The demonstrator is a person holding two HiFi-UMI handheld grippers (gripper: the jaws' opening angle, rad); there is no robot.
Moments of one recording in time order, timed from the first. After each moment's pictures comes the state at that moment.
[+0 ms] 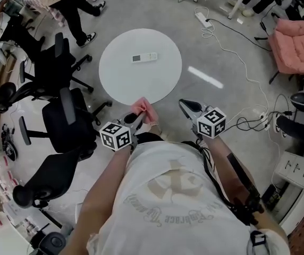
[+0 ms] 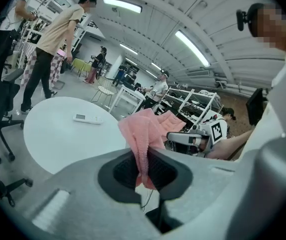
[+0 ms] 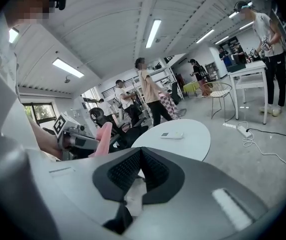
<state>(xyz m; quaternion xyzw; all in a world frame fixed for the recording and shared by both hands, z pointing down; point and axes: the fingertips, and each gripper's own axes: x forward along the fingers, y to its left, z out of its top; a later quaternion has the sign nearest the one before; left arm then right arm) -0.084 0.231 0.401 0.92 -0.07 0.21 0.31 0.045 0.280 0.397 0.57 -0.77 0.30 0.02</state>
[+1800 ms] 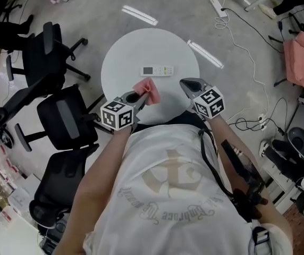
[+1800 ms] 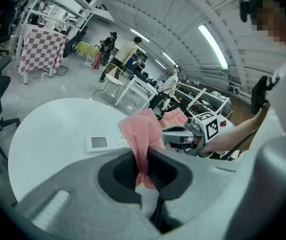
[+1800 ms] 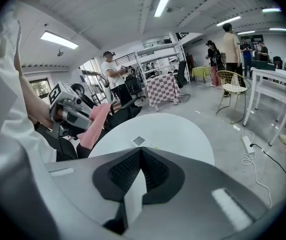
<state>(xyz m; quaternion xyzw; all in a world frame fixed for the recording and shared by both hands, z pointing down) 0.000 0.025 0.453 0.89 -0.06 0.28 0.37 0.121 0.058 0.478 0.52 -0.77 0.33 0.18</state>
